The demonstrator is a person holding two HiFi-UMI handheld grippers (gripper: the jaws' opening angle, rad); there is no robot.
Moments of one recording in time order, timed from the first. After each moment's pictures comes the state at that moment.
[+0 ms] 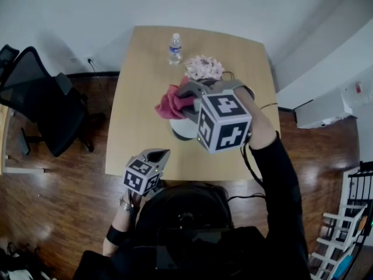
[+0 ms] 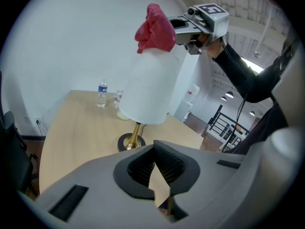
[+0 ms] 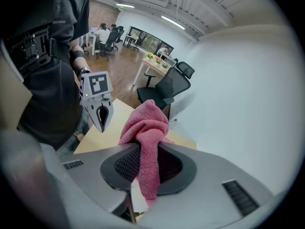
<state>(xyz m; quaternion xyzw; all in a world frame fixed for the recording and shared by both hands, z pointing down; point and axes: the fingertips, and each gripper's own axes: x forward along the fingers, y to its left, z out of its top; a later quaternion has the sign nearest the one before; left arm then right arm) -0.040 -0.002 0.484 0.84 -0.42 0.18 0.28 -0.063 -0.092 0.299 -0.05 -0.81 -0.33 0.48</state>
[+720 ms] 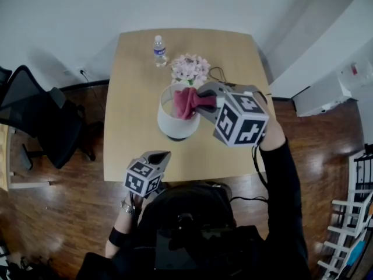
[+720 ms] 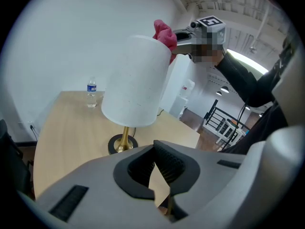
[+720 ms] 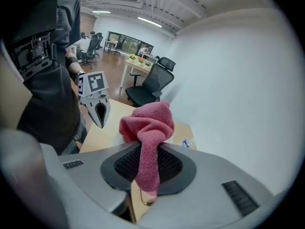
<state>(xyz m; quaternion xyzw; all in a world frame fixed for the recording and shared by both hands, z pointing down) -0.002 -0.007 0.487 0.85 -0.39 0.20 0.27 0.029 -0.119 0.301 0.04 -0.85 -0.25 0.46</state>
